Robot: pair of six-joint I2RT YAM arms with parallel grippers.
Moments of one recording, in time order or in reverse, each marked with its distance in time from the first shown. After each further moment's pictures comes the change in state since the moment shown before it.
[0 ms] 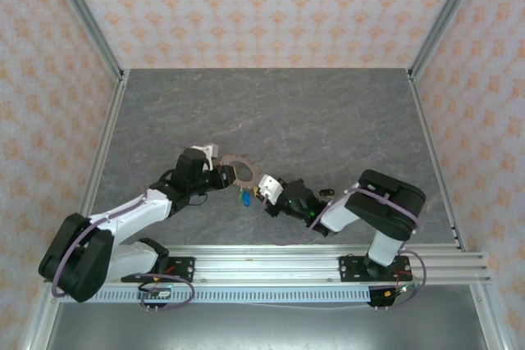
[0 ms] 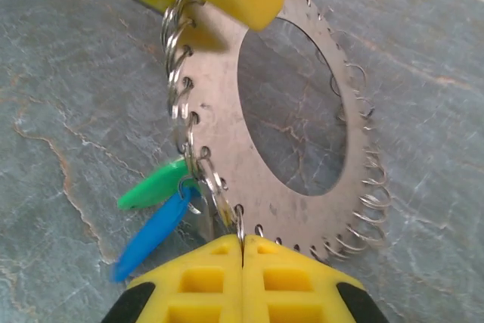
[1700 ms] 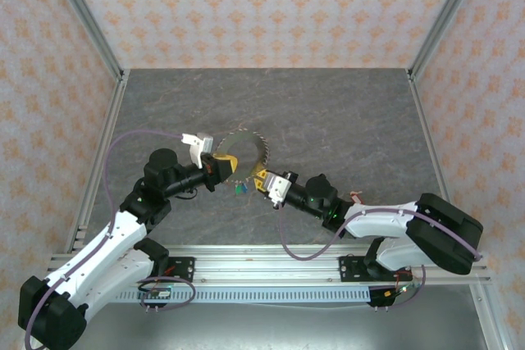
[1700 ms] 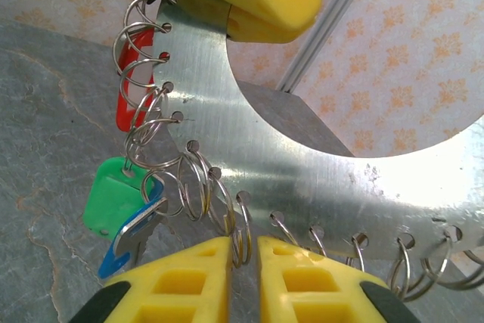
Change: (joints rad) left arm -0.005 -0.424 0.070 -0.011 0.264 0.237; right arm 0.000 -0.436 -0.034 -0.098 -0.065 -0.317
